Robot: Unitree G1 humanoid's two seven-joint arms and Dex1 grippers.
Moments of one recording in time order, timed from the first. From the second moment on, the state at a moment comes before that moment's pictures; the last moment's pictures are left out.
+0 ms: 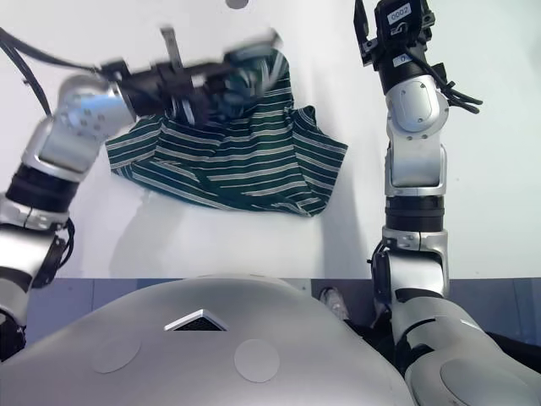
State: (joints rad) left arm -0.33 0.66 -0.50 -0.02 0.16 -0.53 -0.75; right arm -0.27 -0.40 -0.01 0.02 -0.09 0.08 0.22
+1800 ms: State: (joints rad) left arm -0.35 0.56 -0.61 0.04 0.37 -0.50 -0.94; right arm -0.24 -0.43 0.21 -0.09 0.35 0.70 0.82
